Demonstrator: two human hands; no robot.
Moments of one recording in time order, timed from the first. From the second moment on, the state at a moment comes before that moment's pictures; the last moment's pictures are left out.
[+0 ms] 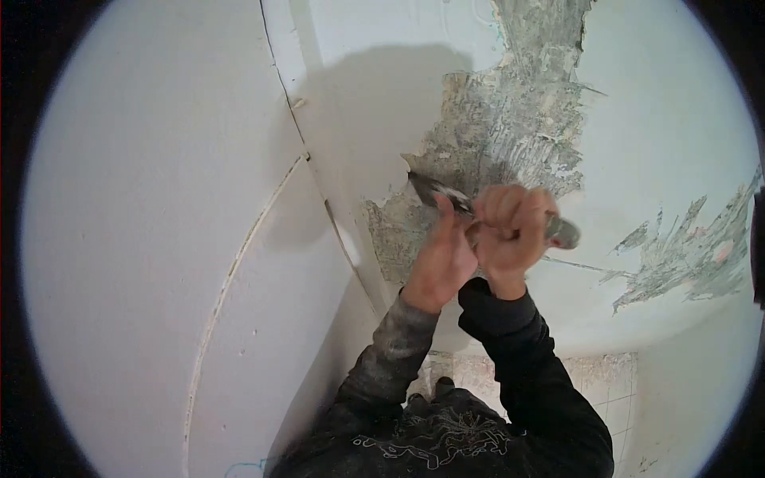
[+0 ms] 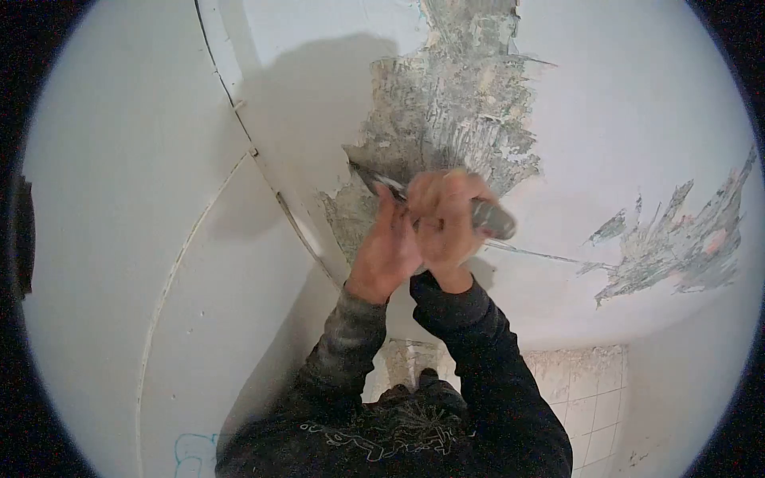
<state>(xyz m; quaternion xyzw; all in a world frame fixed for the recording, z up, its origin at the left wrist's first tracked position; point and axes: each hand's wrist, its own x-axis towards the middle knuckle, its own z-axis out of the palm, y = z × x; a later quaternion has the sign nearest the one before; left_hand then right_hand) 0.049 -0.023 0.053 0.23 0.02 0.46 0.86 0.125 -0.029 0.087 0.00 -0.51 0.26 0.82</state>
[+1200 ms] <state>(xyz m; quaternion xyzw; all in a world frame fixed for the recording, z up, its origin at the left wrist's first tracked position) -0.058 -0.007 -0.024 0.54 0.21 0.78 -0.22 0.094 -0.040 0.093 -0.03 -0.53 0.12 0.84</state>
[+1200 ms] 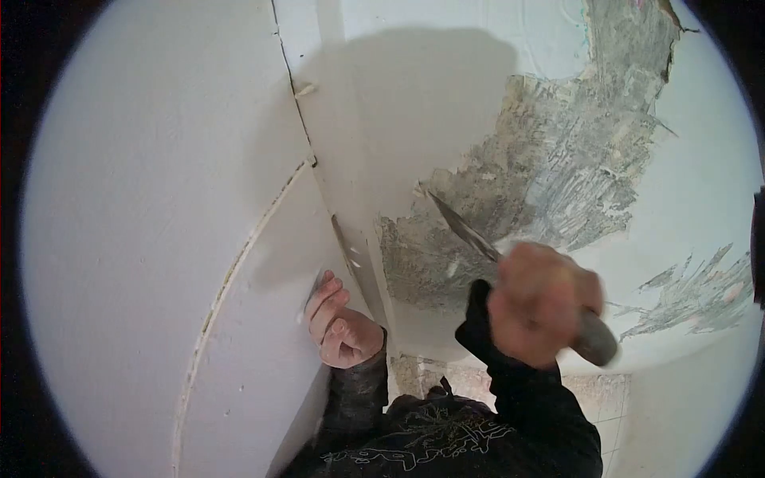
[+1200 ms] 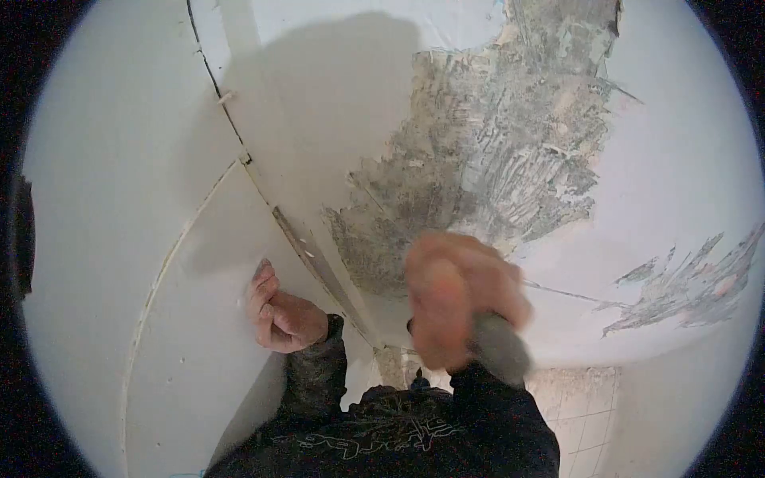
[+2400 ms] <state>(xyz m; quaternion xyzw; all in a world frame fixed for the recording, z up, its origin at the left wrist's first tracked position) -0.062 -0.002 -0.037 0.62 0.28 0.73 -0.01 0.124 -0.087 0.069 0.05 -0.48 0.20 0.85</state>
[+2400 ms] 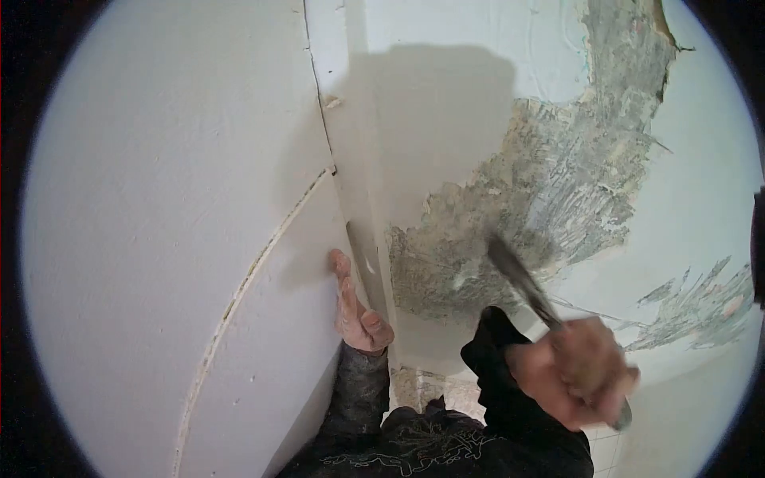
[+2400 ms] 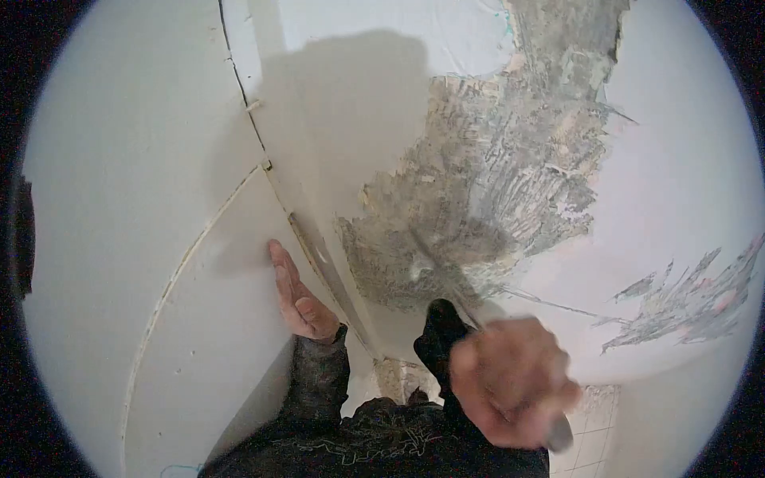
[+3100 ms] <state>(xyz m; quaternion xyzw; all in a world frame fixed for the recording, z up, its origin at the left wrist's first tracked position) -0.057 -0.005 -0.041 0.59 0.24 0.77 -0.04 0.092 -0.020 0.042 0.02 -0.31 0.12 0.94</state>
